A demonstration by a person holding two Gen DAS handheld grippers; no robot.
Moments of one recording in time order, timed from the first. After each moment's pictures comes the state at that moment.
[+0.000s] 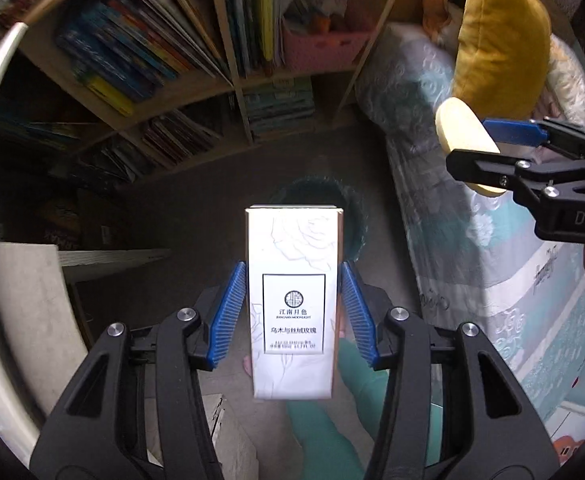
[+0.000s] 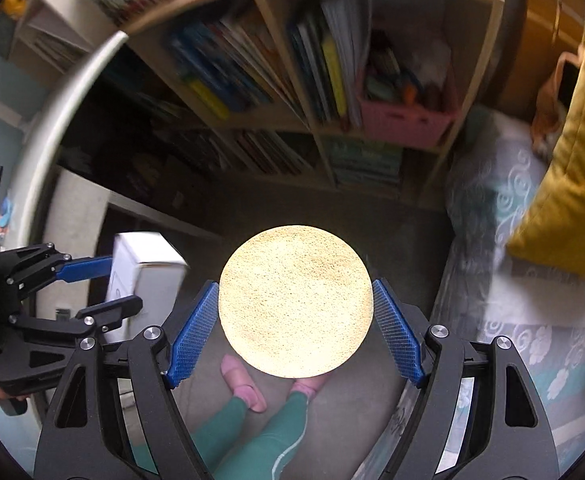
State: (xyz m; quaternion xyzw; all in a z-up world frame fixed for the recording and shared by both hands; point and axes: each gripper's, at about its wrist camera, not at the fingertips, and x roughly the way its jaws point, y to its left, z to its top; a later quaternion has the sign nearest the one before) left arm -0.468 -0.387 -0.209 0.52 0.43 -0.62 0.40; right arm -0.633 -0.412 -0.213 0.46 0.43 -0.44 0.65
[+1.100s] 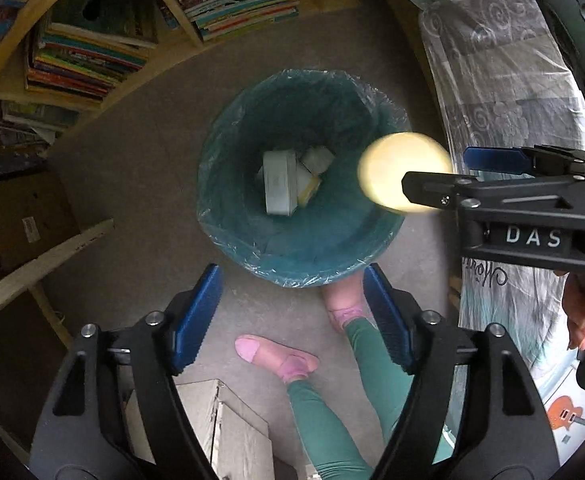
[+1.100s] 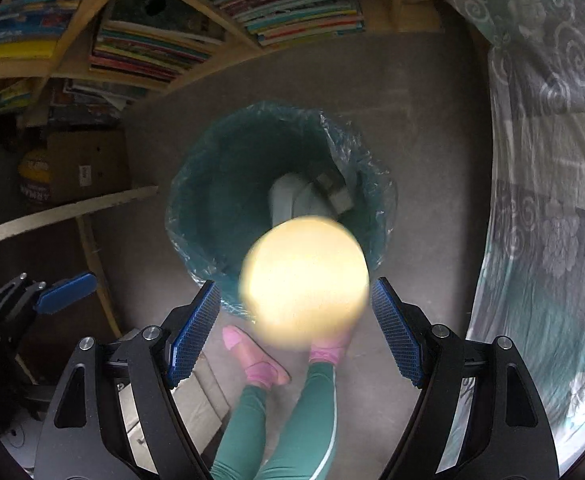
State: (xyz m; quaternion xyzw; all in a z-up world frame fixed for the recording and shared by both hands) left arm -0.531 -0.418 -0.481 0.63 0.47 -0.55 0.30; right arm -0.675 -0.426 -0.518 0.64 0.44 -0.41 0.47
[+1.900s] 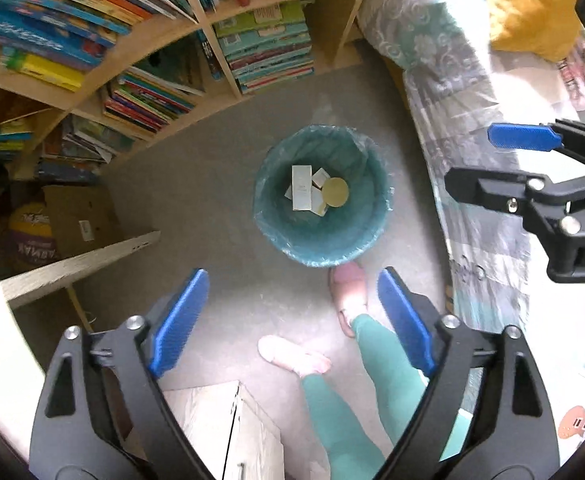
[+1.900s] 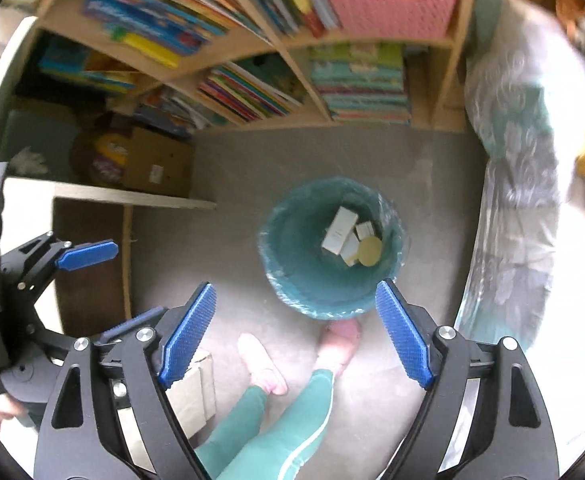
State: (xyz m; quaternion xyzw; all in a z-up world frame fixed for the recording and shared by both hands) left arm -0.490 -0.407 -0.315 0.59 0.43 -0.59 0.35; right arm -0.637 -0.417 -0.309 0.54 0.42 -0.41 0.60
